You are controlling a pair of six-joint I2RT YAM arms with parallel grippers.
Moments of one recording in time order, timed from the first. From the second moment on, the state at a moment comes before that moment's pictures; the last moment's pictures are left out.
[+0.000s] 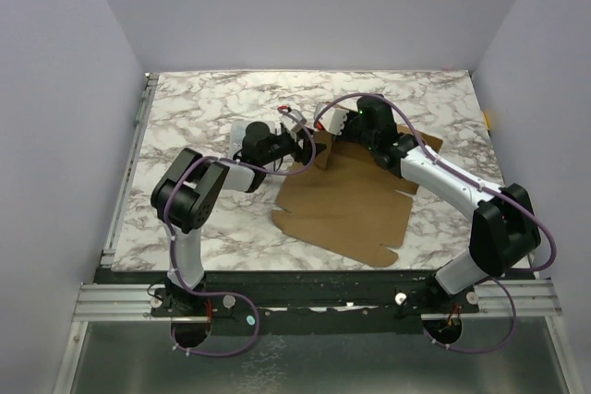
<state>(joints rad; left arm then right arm) -0.48 1.95 0.93 1.00 0.61 -0.07 0.56 1.55 1.14 -0.07 0.07 -0.96</state>
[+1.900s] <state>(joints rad) -0.59 2.03 0.92 1.19 0.10 -0.20 0.55 1.55 1.15 -0.08 -0.01 -0.88</state>
